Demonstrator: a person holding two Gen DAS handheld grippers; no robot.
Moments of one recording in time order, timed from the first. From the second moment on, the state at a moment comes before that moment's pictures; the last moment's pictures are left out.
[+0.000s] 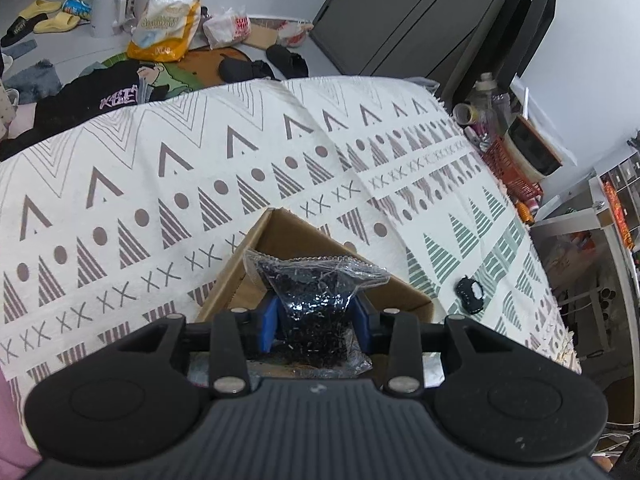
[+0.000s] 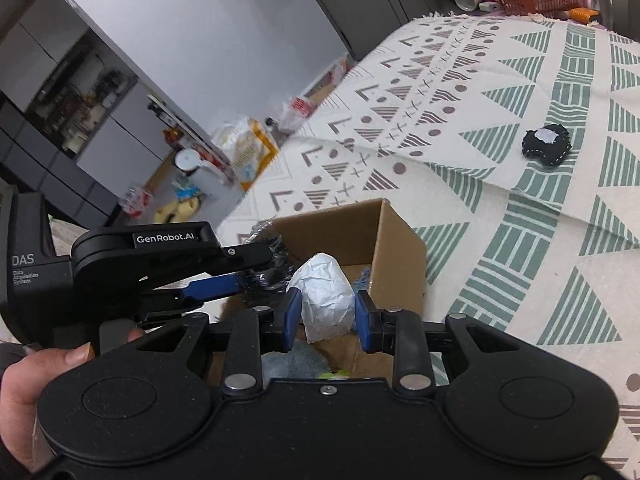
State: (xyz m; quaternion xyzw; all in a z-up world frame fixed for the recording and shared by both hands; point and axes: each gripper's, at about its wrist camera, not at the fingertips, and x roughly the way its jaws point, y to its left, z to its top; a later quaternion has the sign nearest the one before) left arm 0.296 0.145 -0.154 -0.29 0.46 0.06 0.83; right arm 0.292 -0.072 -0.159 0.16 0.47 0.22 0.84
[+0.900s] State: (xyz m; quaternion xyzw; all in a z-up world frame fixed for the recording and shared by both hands) left arm 0.235 0.152 -0.111 -0.27 0.44 0.11 0.85; right arm 0.273 -0.076 -0.114 0.14 0.46 0.20 0.85
